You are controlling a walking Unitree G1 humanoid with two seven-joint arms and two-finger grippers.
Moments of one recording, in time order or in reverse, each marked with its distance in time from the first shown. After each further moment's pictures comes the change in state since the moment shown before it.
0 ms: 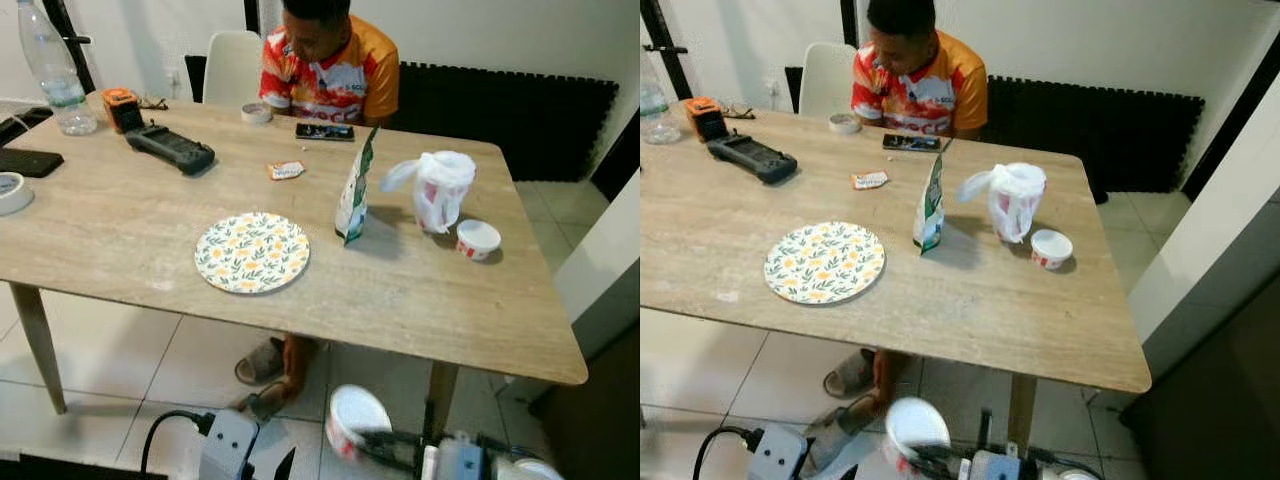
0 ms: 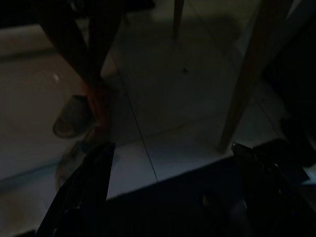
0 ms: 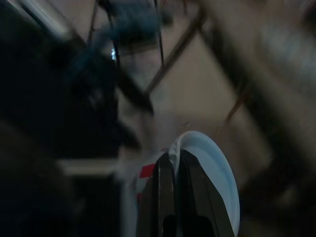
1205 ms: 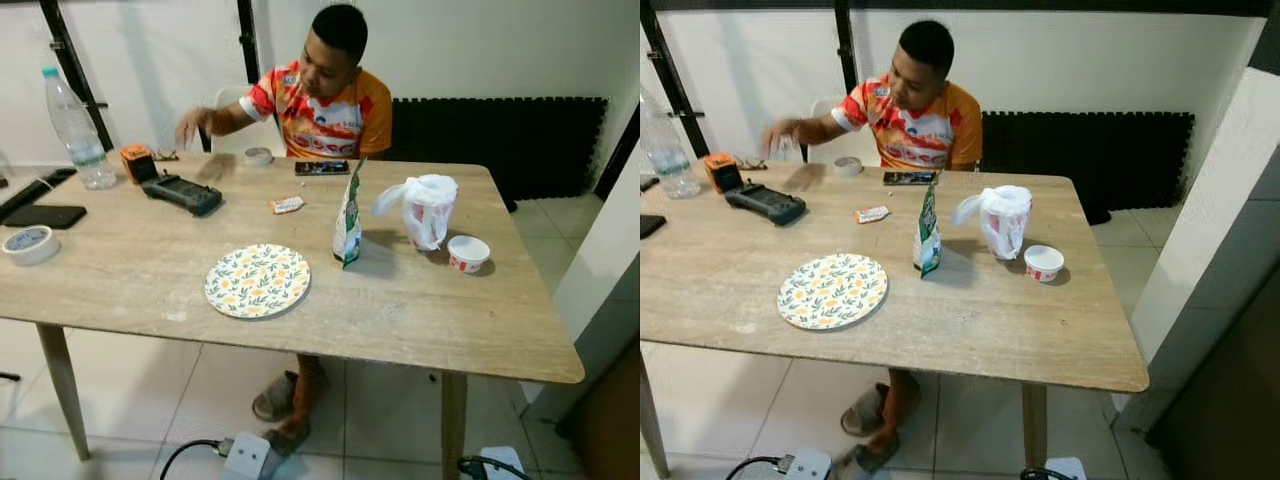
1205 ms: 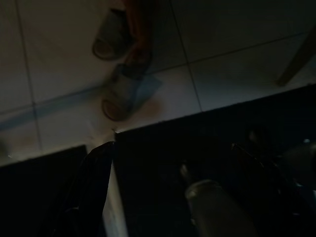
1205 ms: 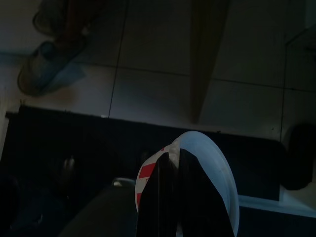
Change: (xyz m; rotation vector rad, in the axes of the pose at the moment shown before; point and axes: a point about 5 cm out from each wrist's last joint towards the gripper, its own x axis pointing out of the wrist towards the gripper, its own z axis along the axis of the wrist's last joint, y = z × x) left arm 0.042 0.003 -0.065 -0.028 0.426 0.127; right arm -0.051 0.039 -0.152 0.909 0.693 -0.873
